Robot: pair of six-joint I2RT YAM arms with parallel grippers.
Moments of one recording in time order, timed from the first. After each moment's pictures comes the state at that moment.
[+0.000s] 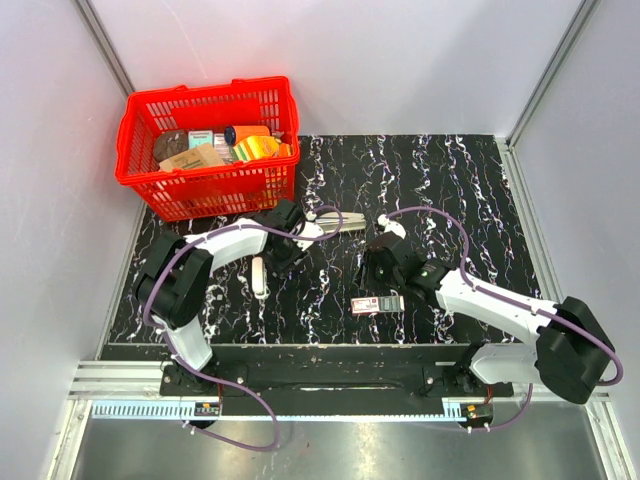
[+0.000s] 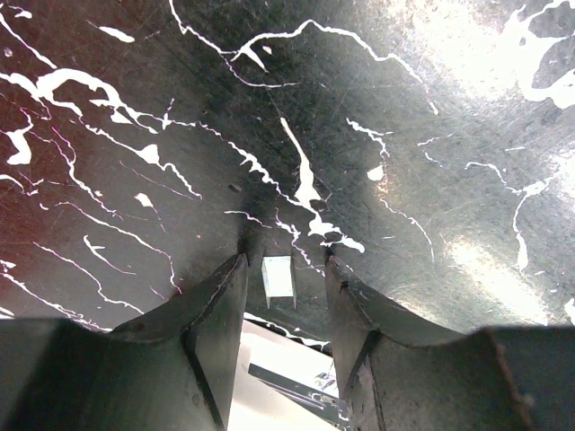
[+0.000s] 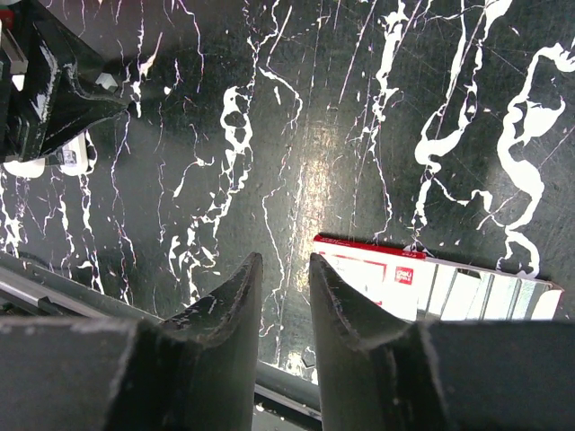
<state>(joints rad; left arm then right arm) -0.55 1.76 1.07 -0.59 0.05 0.35 0.81 1.25 0.74 -0.29 0.11 0.79</state>
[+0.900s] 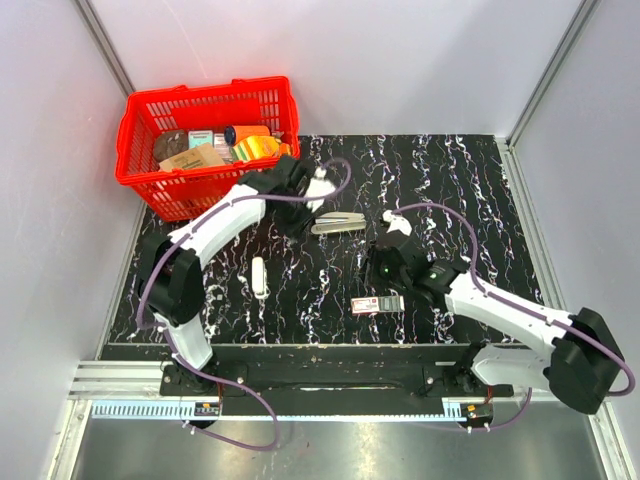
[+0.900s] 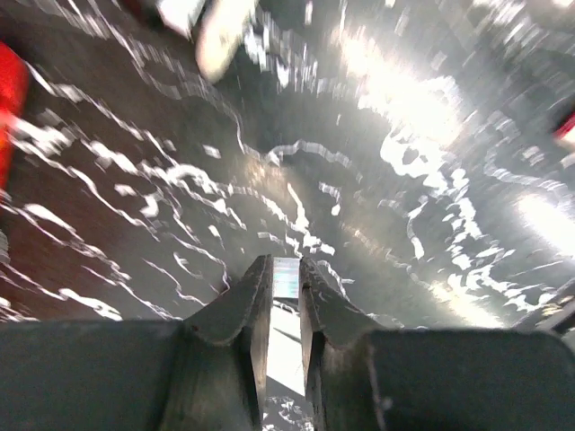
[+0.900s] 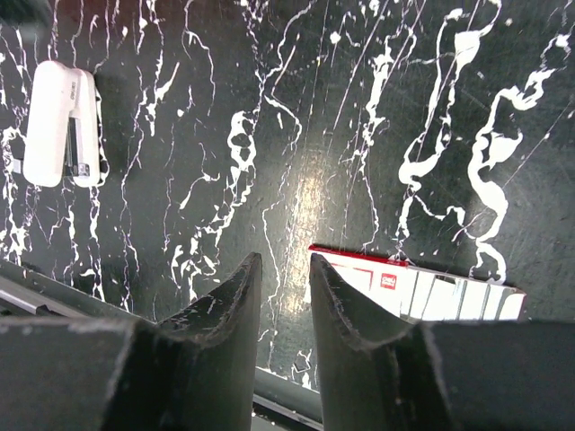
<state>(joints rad) -0.54 1.77 1.43 -0.87 0.16 0.35 0.81 1.19 0.75 -0.31 0.16 0.75</state>
